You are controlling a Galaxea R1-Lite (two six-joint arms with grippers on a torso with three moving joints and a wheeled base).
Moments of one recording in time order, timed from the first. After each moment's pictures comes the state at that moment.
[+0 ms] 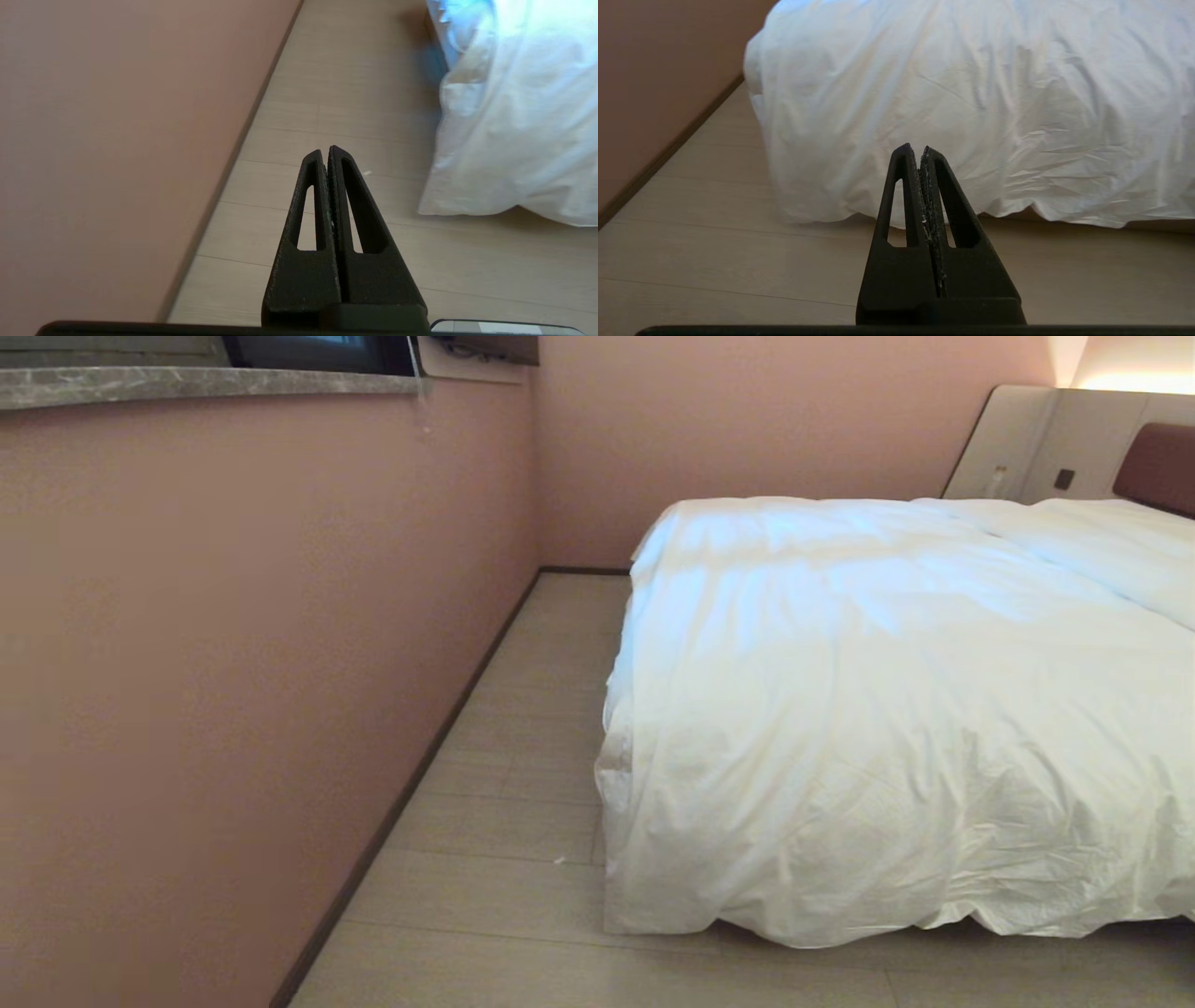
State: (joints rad) left arm 0.00 0.00 -0.02 0.06 0.01 -0.03; right arm 0.01 0.00 0.00 0.00 0.00 -0.01
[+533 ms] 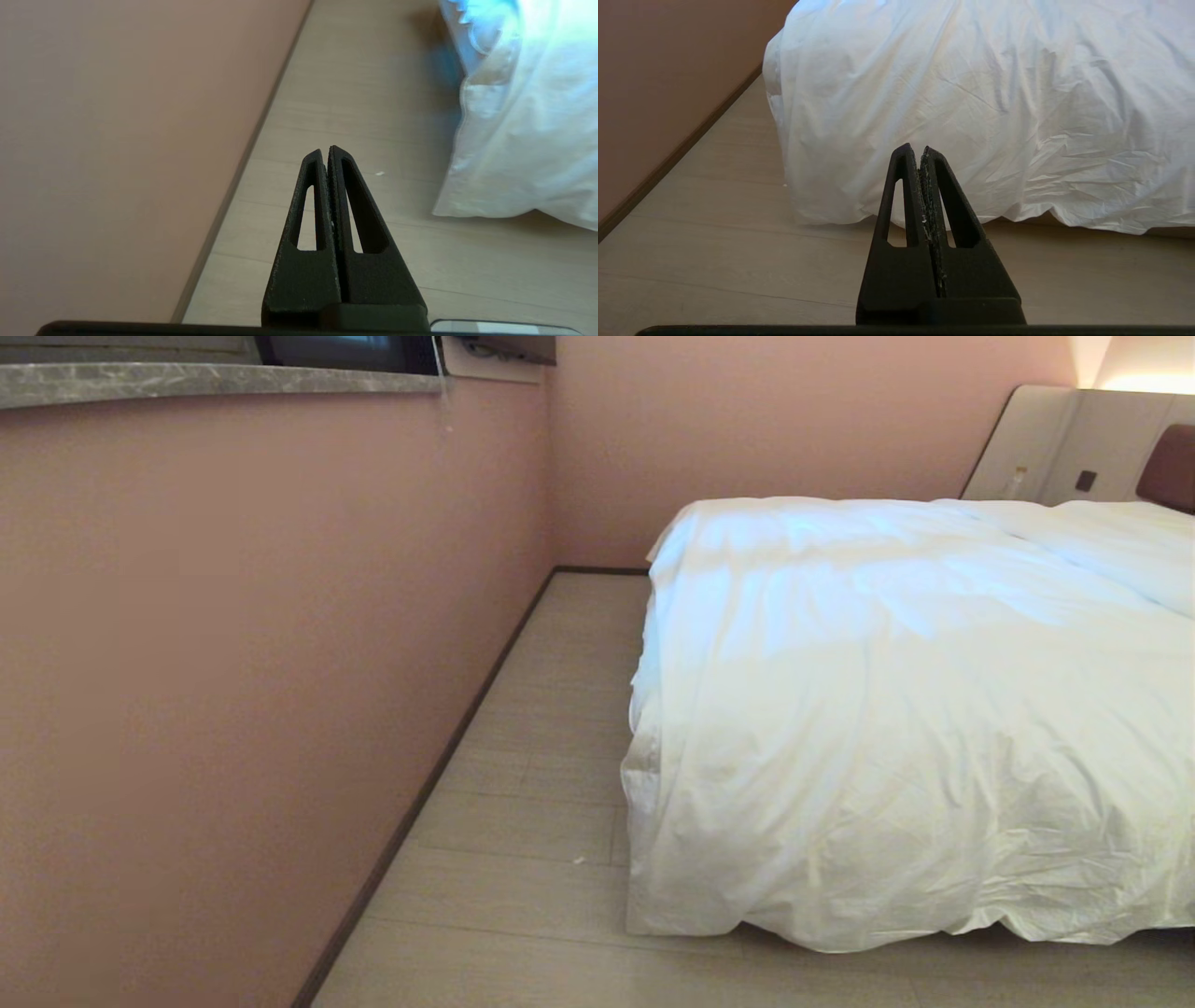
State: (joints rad) left arm 0.00 0.00 -0.02 0.06 0.01 -0.03; right arm 0.01 0.00 0.00 0.00 0.00 -0.01
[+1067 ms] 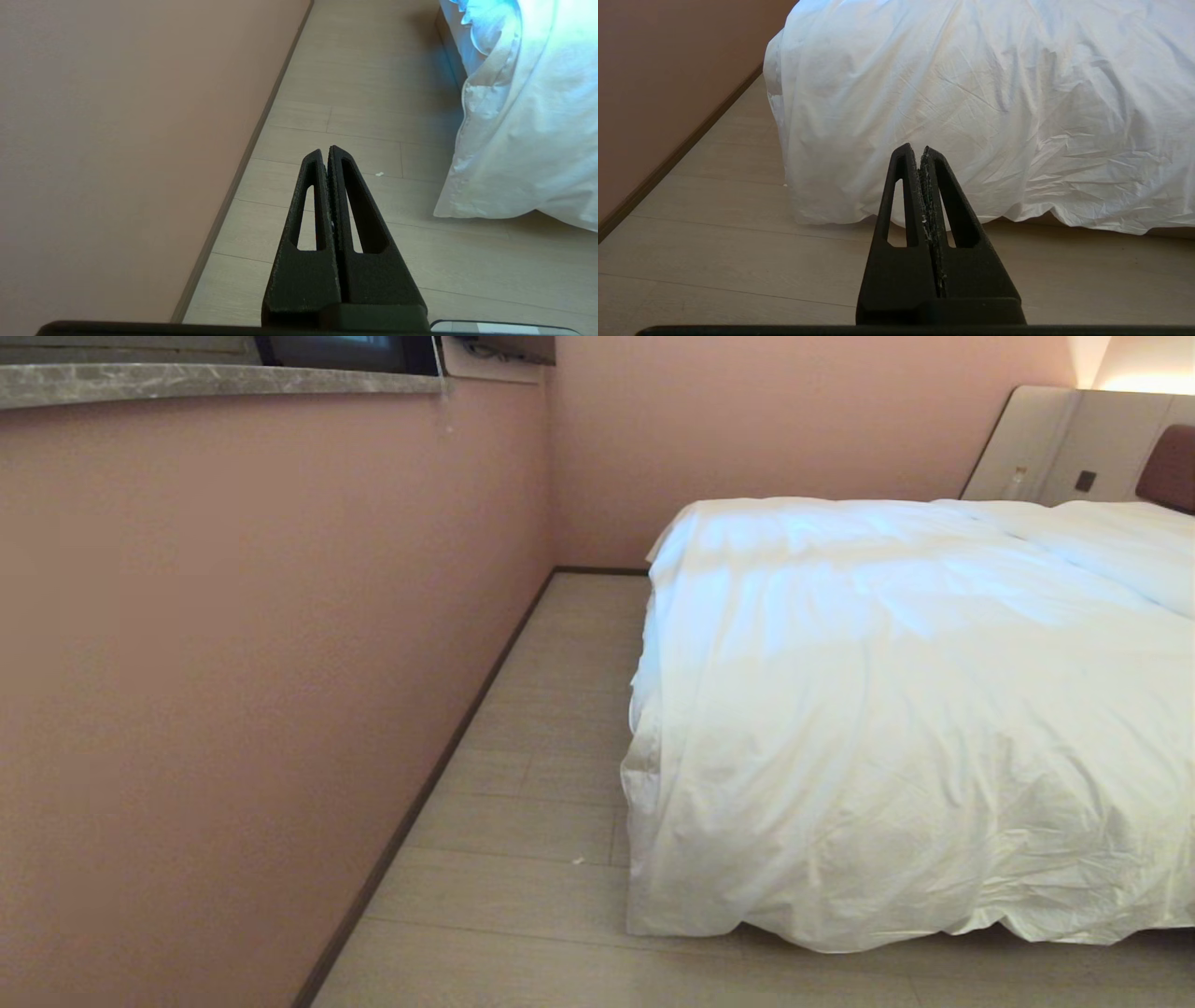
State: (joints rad) left arm 0.00 0.00 -0.02 0.06 0.01 -0.03; right arm 0.01 0.00 0.00 0.00 0.00 -0.01
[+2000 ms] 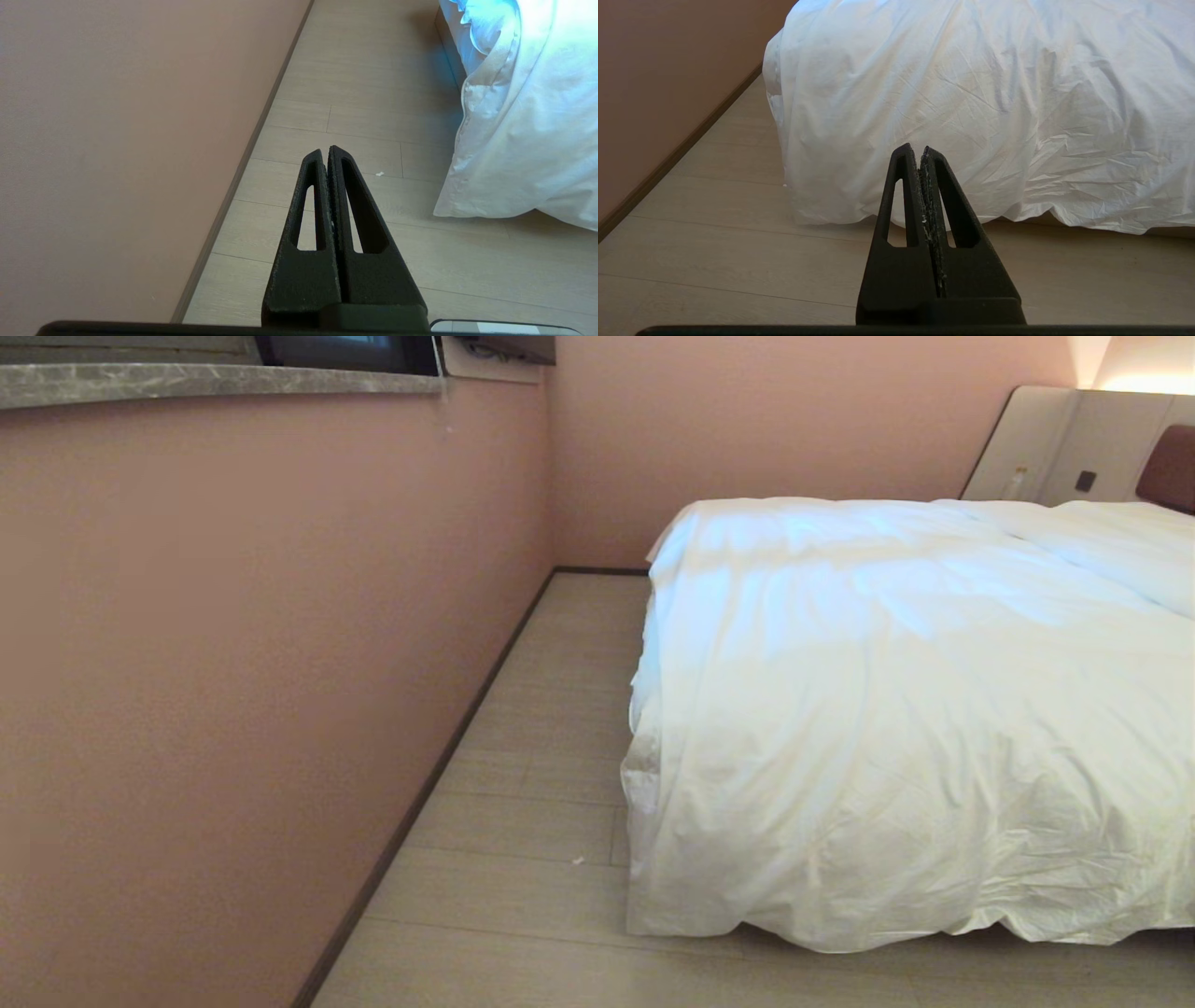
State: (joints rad) left arm 0.00 0.00 -0.02 0.06 0.01 -0.03; right arm 0.01 0.00 0.00 0.00 0.00 -0.01
